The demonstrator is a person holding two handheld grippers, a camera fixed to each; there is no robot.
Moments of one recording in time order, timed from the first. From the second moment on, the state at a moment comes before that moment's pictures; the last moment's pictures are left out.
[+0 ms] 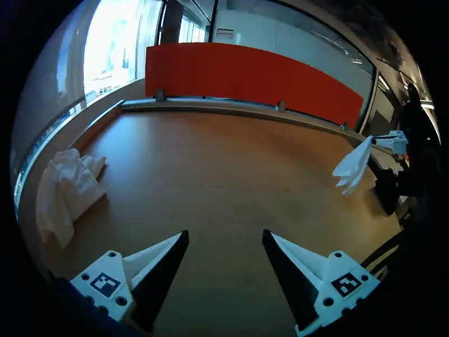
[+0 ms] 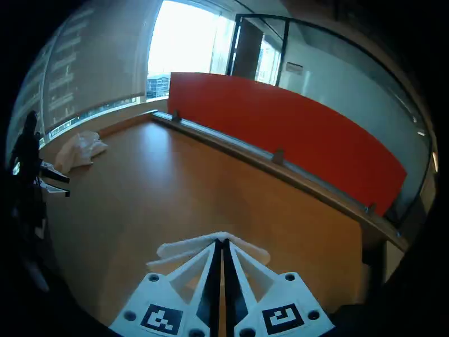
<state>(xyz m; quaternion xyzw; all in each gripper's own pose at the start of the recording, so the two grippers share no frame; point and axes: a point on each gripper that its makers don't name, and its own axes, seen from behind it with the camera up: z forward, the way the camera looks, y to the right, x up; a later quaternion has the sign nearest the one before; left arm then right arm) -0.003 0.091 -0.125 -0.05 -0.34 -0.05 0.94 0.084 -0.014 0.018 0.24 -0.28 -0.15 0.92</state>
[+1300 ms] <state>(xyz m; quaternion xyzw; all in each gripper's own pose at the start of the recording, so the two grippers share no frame) 0.000 0.133 -0.119 -0.04 -0.35 -0.03 0.93 0.057 0.154 0.023 0.19 -0.33 -0.13 0.92</state>
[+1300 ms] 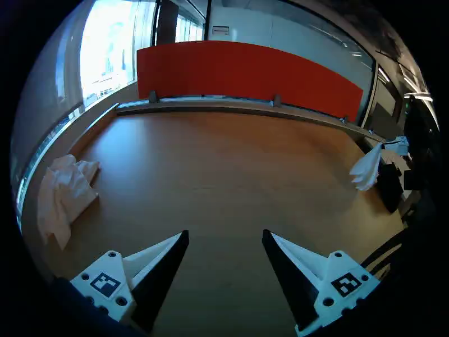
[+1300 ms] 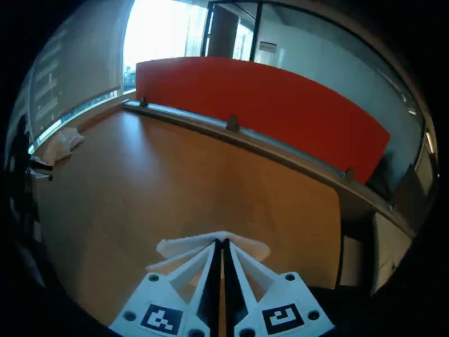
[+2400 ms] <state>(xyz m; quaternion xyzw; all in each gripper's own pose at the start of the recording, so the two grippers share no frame) -0.001 0.153 -0.115 -0.06 -0.36 -0.01 0.93 -0.044 0.247 -0.087 0.08 -0.43 -0.08 0.89</state>
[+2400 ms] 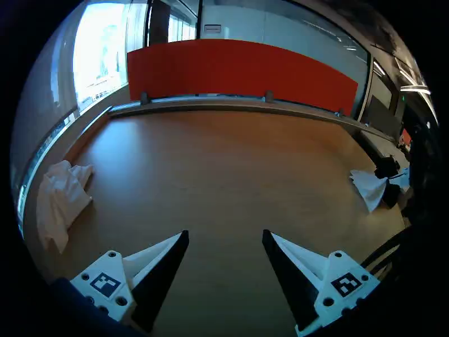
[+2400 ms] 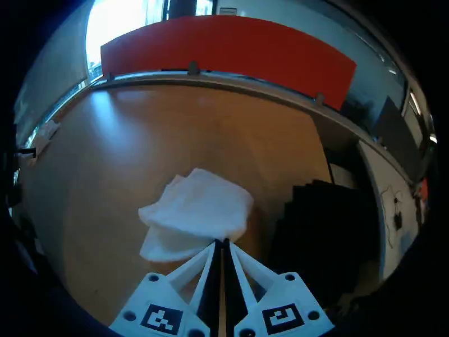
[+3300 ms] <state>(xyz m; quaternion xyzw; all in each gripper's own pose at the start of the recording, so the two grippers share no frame) -0.001 0.142 -0.119 -0.05 -0.36 -0.01 0.93 -0.109 0.279 -0.141 0.03 -0.50 -0.07 0.86</state>
